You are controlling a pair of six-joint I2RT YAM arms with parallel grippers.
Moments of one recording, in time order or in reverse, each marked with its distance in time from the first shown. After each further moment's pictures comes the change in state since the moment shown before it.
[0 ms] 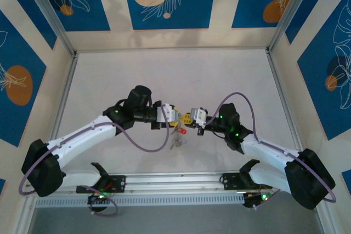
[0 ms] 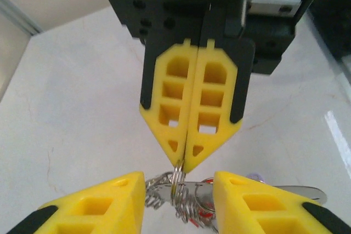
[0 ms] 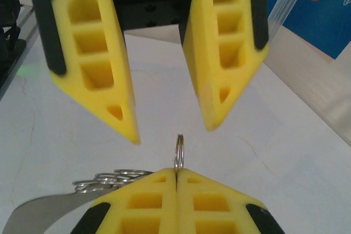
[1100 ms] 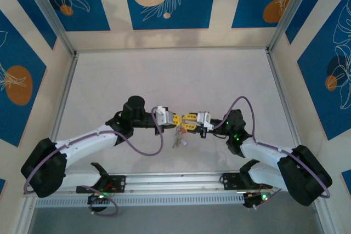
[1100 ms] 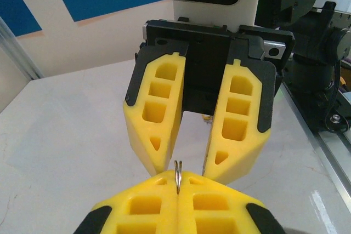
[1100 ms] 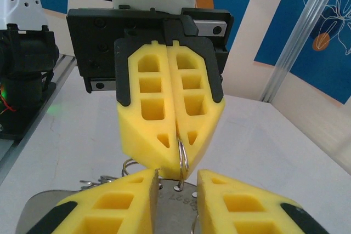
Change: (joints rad) left arm 0.008 -0.016 -0.267 0.575 0.184 -0.315; right arm -0.043 0.047 -0.121 0.393 -0.164 0.156
